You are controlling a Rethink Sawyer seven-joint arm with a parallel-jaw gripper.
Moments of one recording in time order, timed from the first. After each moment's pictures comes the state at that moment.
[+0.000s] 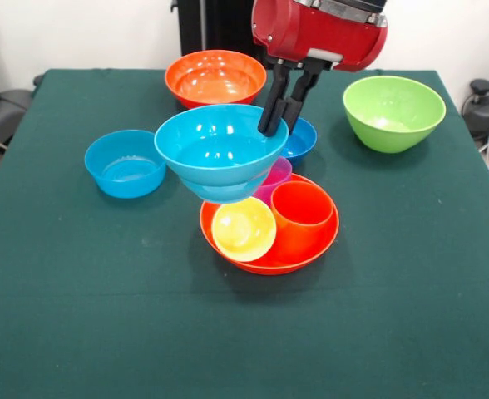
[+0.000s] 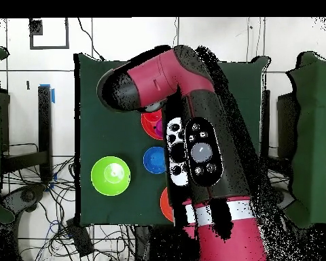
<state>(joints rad) -0.31 -0.72 0.44 1.24 -0.78 0.98 1.70</state>
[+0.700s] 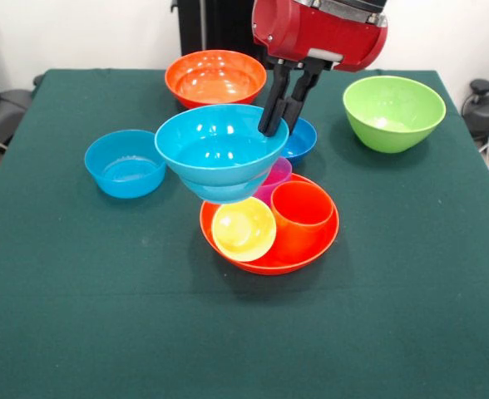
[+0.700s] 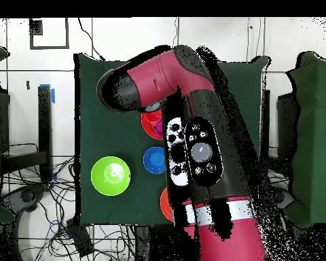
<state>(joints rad) -0.31 -0.72 0.44 1.24 -0.78 0.98 1.70</state>
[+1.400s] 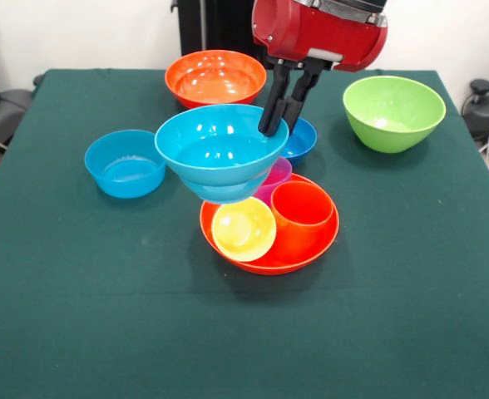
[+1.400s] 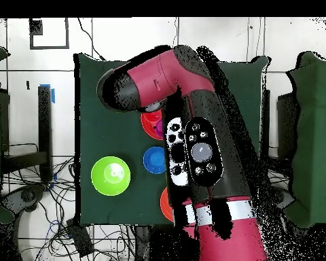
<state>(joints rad) -0.31 -0.72 0.44 1.24 -0.77 0.98 1.70</state>
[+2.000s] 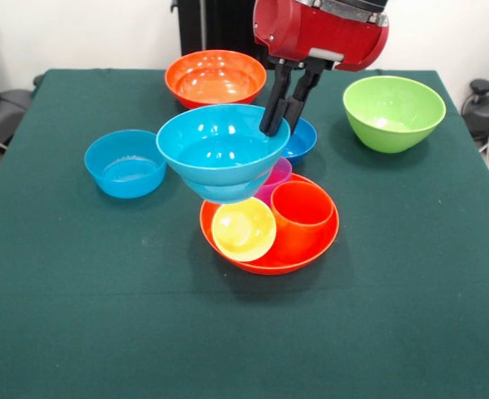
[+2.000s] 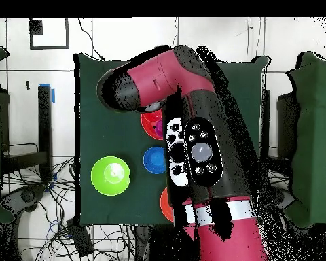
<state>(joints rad) -0.31 -0.72 0.44 1.24 -0.77 0.98 1.70</state>
